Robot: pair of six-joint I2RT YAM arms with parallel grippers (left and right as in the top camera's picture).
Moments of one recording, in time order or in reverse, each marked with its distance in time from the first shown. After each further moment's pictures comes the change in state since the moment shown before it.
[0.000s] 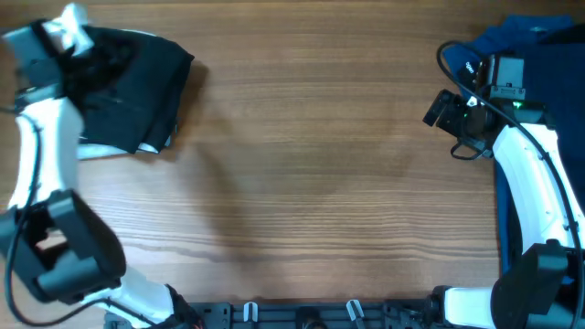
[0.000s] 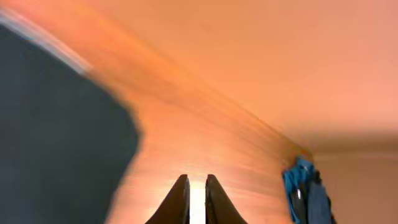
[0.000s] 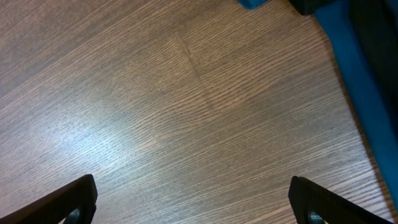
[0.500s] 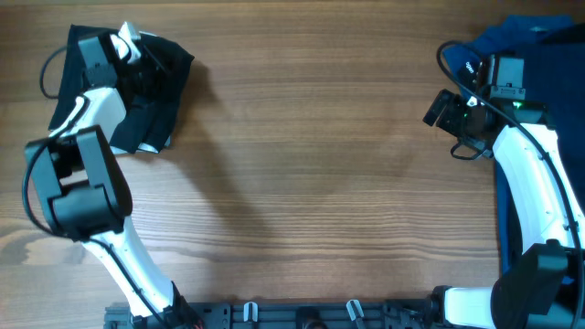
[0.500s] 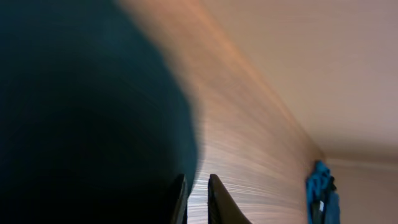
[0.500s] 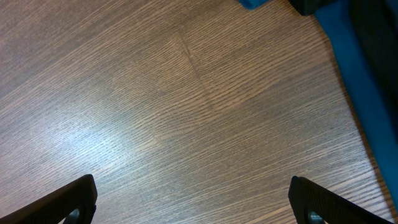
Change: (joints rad) left arm -0.086 0.350 -0.003 0.256 -0.042 -0.132; right arm 0.000 0.000 0.000 0.000 0.000 0.000
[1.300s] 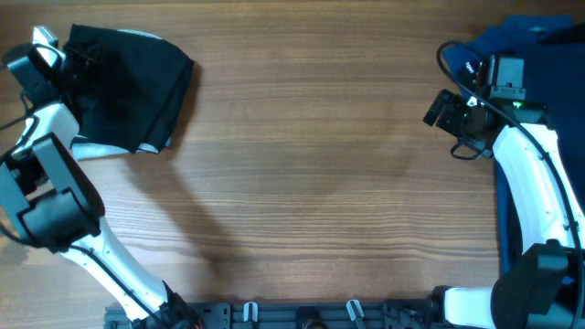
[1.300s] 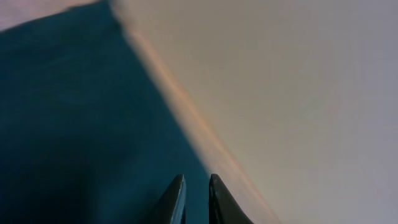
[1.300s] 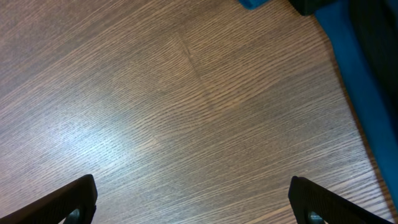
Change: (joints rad) left arm 0.234 0.019 0.005 0.301 -0.052 -0.221; right arm 0.000 0.000 0.000 0.000 0.000 0.000
